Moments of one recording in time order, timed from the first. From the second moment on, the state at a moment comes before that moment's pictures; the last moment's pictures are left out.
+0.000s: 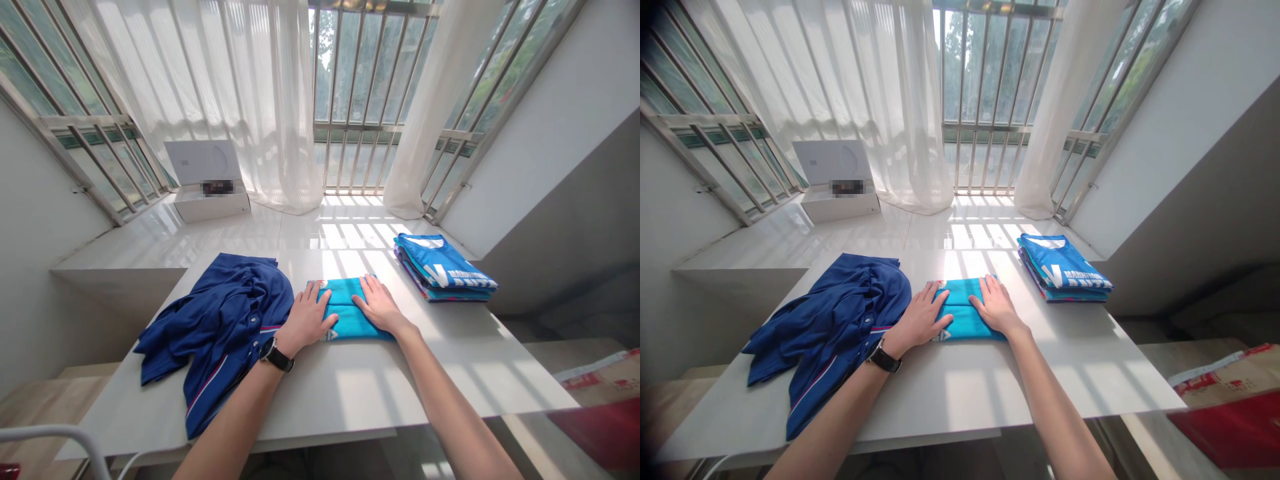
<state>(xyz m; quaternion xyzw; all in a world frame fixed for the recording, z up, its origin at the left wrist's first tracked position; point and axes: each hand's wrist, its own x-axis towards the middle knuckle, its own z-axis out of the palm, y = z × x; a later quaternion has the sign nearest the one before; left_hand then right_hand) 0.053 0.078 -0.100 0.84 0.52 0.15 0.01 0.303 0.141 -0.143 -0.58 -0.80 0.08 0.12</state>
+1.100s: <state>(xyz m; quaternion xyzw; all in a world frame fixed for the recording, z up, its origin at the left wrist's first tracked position) 0.026 0.083 -0.055 0.77 0.63 0.06 0.14 0.304 0.134 -0.124 -0.57 -0.80 0.11 0.12</state>
